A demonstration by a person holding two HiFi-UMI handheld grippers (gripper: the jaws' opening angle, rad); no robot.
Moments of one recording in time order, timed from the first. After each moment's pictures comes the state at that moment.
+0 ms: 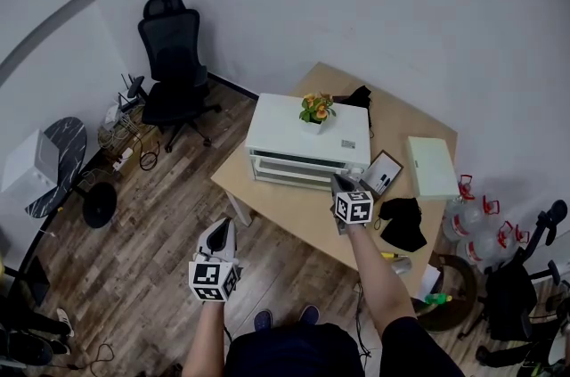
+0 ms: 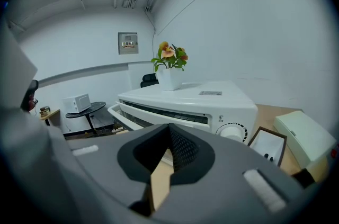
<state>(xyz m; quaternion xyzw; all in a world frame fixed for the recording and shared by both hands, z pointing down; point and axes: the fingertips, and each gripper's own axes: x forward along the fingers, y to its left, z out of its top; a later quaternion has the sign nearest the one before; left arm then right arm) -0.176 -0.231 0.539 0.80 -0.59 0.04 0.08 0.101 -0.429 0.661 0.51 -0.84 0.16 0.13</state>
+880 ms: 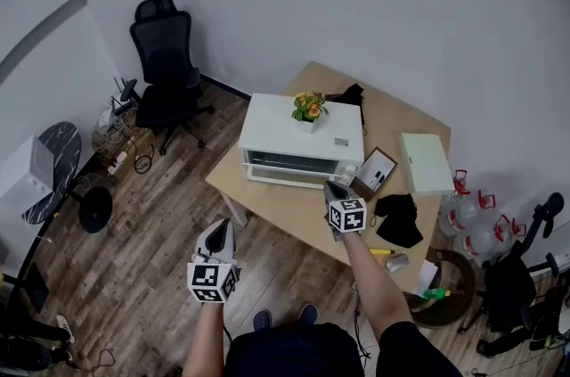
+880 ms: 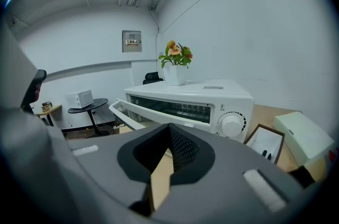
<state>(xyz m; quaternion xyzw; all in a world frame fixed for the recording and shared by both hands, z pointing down) -0.167 -0.229 0.538 0.81 -0.58 0.04 0.07 0.097 -0.401 0.671 0.50 -0.84 0.14 0.14</state>
